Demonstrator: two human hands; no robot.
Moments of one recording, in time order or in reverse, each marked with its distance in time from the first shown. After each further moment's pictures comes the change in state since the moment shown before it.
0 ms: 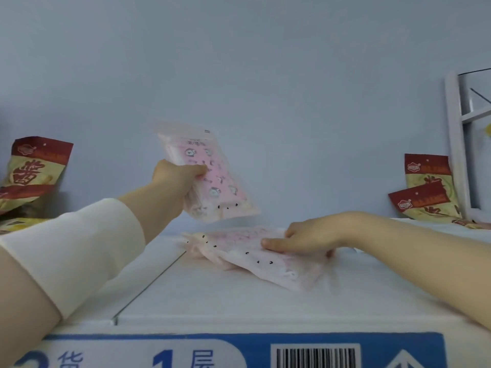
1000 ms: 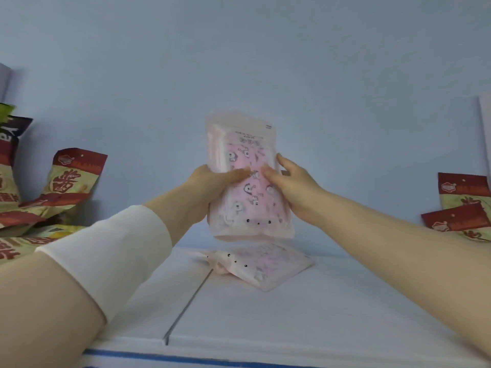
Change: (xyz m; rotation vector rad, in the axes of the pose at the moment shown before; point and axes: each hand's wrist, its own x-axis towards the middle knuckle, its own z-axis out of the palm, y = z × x) left_hand -0.005 0.018 -0.015 0.034 -0.334 0.026; right_hand 0.061 -0.067 -0.043 1.161 0.475 -0.487
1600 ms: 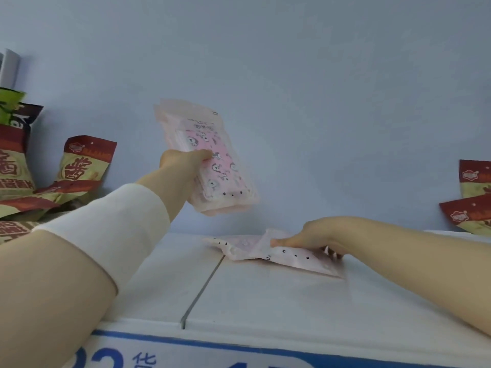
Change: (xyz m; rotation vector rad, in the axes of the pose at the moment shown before) left_hand 0.025 -0.004 -0.037 -0.065 0.475 -0.062; right_hand -0.029 0.046 -0.005 -0.945 -0.348 0.711
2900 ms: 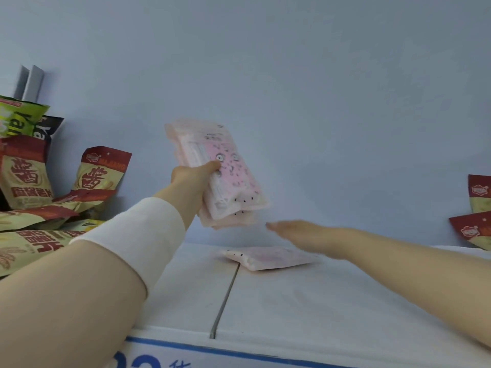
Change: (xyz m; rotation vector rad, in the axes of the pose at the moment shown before) left_hand 0.002 0.001 -0.012 -0.014 -0.022 -0.015; right_hand 0.002 -0.023 0.006 0.135 0.063 -0.526
